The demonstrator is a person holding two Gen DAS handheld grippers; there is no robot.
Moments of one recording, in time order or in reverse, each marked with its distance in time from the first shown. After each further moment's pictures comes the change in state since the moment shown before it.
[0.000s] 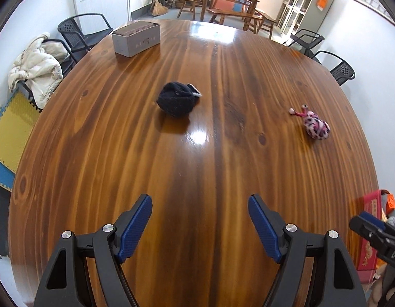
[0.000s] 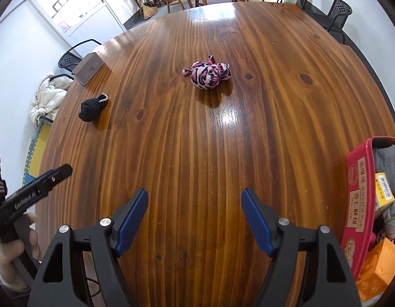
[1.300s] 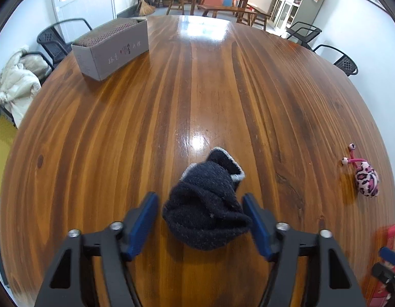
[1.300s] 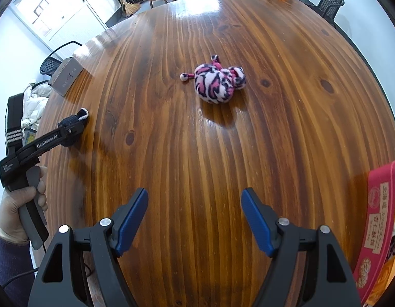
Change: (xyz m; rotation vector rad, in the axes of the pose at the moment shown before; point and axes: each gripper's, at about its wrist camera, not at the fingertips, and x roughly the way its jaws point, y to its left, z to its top) left arm 0.107 0.034 0.109 0.091 -0.002 -0.011; right arm 0.056 0.025 0.052 0.065 0.034 -0.066
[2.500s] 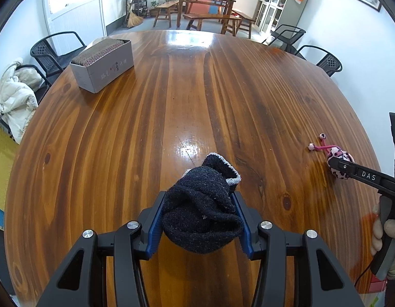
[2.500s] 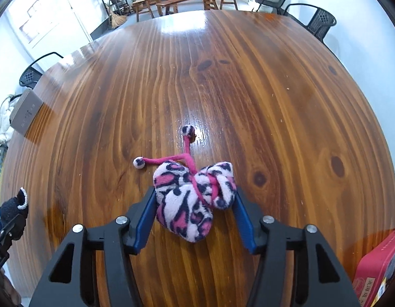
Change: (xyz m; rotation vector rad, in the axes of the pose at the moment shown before) left arm -0.051 -0.020 -0.017 0.040 -0.034 -0.055; right arm 0.053 -0.018 0.094 -0.027 -0.106 -0.124
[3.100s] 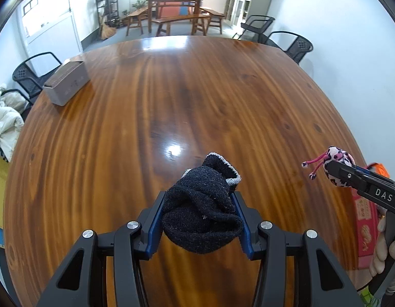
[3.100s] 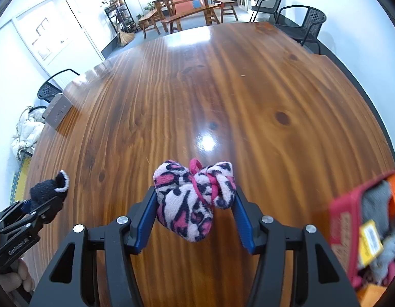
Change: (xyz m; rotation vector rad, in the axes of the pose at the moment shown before) left arm -0.043 -0.113 -0.049 0.141 0.001 -0.057; right arm -0.105 -0.065 -0.087 0.056 -0.083 0.099
